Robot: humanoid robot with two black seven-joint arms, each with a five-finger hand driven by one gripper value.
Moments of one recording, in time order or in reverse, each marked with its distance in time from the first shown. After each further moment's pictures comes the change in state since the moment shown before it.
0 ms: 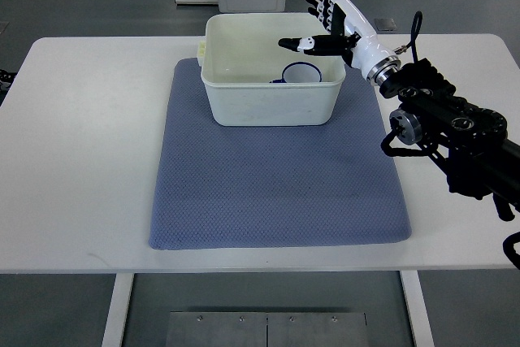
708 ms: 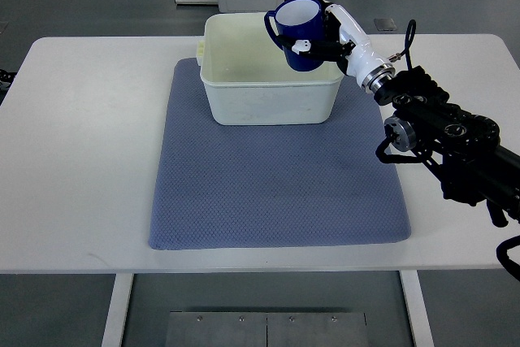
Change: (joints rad) left arm 0.000 0.000 0.000 0.000 0.000 0.000 0.000; right arm -0.024 0.052 -0.002 -0.010 -0.001 -0.003 0.001
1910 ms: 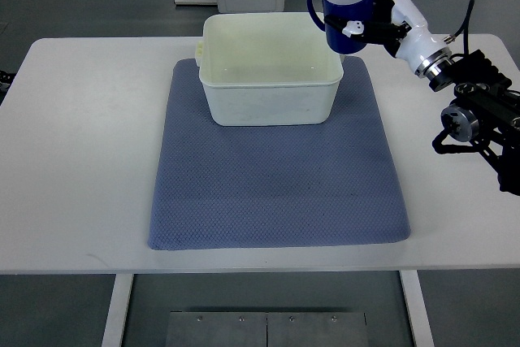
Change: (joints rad) left arm 0.001 0.000 0.000 0.000 0.000 0.000 0.000; right arm -0.012 -0.183 0.034 0.108 -0.041 0.114 0.078
